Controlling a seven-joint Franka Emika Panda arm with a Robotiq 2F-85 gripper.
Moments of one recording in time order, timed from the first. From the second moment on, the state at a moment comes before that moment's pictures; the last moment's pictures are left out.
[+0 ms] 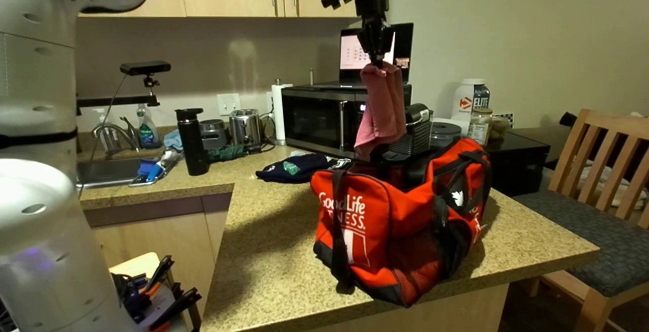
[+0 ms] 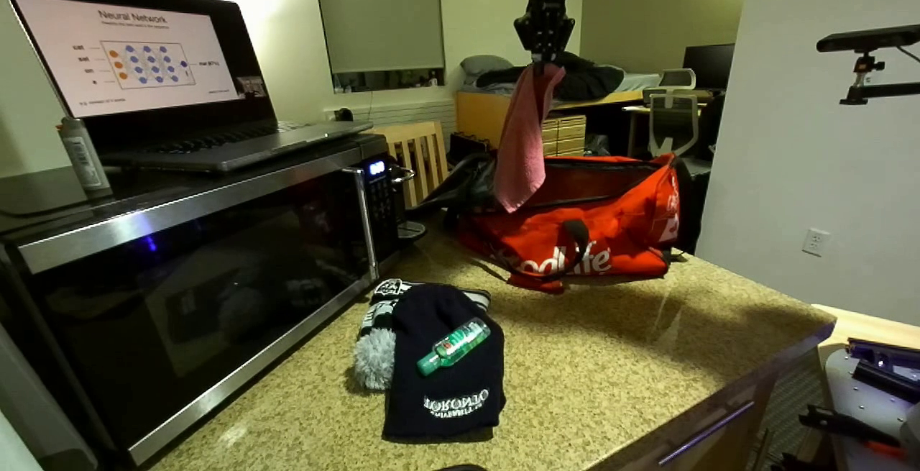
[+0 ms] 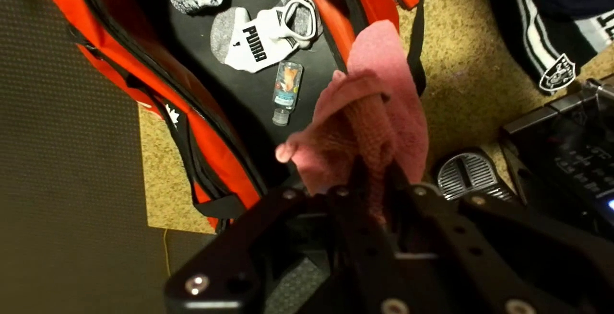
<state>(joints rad) -0.01 0.24 -0.13 -1.27 -0.04 1.62 0.27</state>
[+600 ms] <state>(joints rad) 0.01 0.17 -0.15 -1.28 -0.12 1.61 0.46</state>
